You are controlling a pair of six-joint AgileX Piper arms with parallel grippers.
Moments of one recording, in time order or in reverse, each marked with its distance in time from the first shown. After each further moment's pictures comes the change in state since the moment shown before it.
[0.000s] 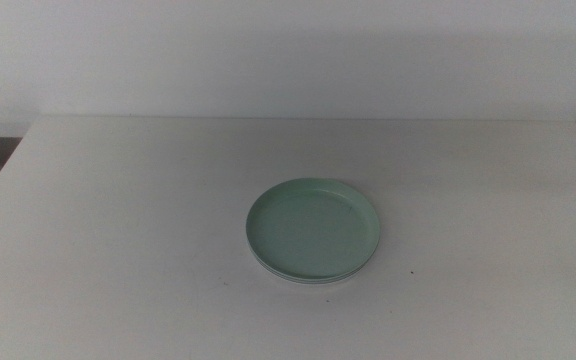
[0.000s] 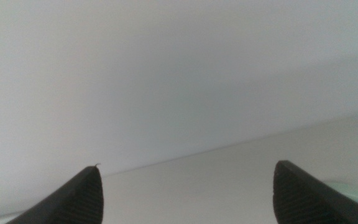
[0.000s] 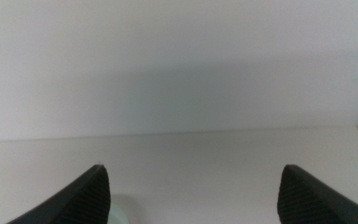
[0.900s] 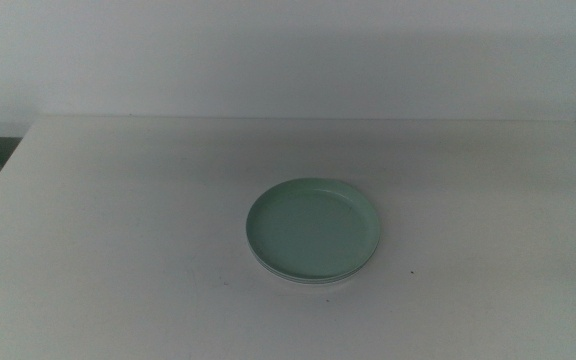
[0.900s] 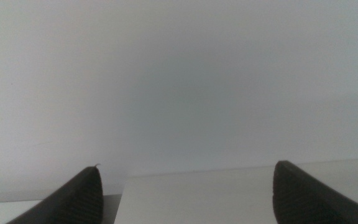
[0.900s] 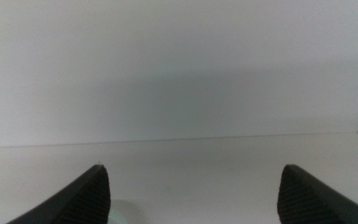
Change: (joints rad) left arm 0.176 -0.129 0.153 -0.004 -0.116 -0.022; right arm 0.000 -0.002 0.000 -0.003 -0.023 0.000
